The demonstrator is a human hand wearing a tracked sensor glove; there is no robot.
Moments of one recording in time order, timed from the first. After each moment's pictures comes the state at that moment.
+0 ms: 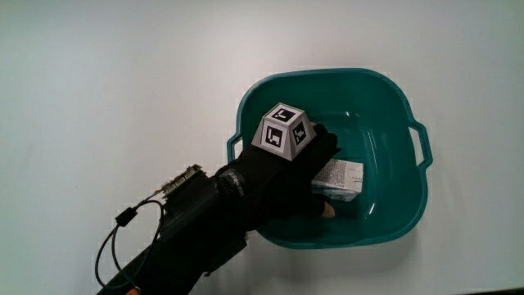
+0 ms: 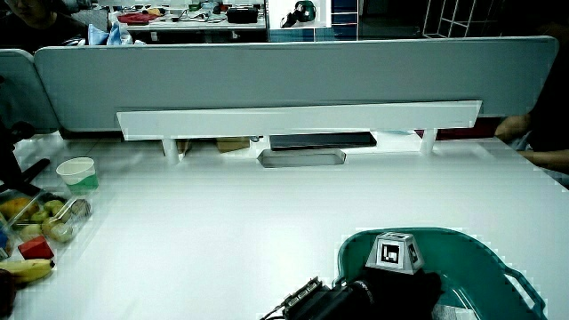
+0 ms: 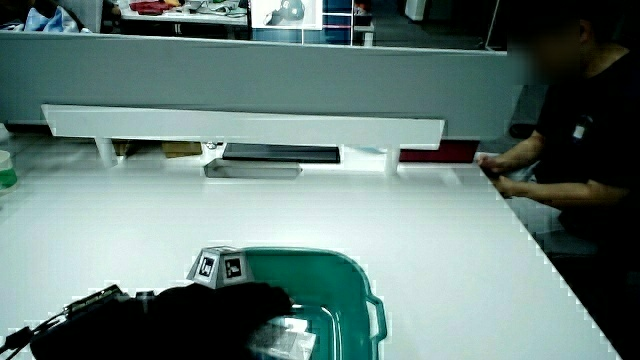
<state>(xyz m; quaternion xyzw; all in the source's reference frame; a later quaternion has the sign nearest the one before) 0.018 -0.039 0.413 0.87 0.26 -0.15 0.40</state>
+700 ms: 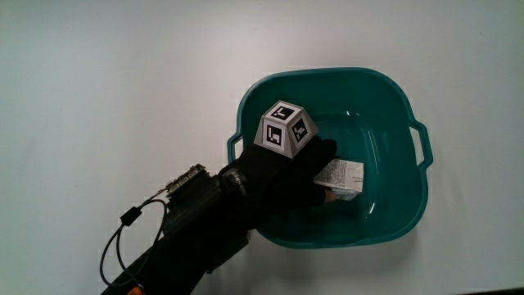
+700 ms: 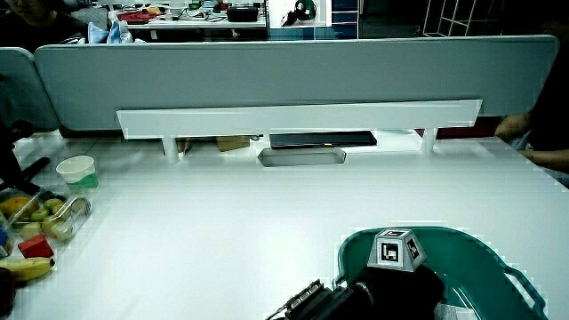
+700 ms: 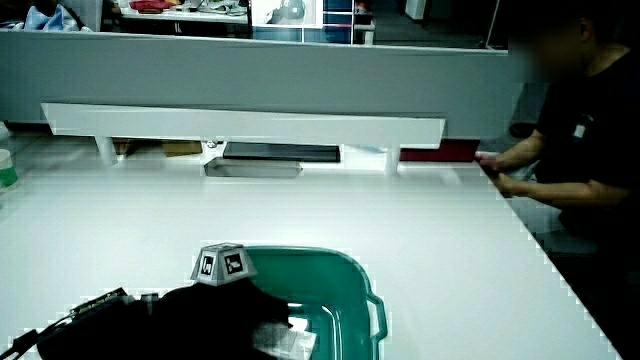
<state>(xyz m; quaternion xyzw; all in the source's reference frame) 0.017 -0.041 0.411 0.87 0.26 -0.20 0.37</state>
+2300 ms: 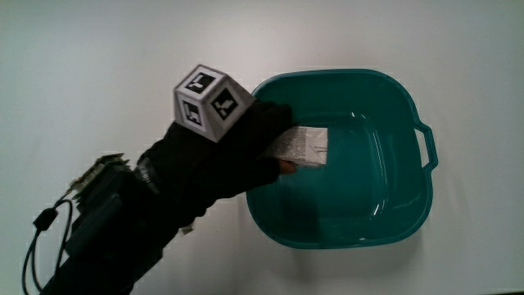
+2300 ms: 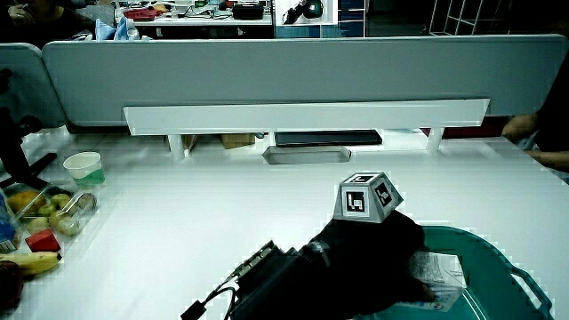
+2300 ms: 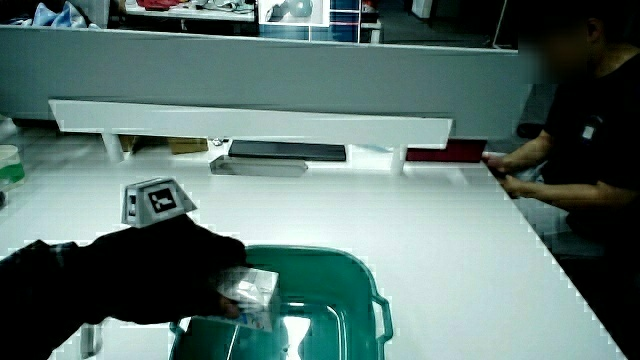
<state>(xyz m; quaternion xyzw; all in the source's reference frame) -0.056 -0.058 0.320 0.89 0.30 -0.25 0.24</state>
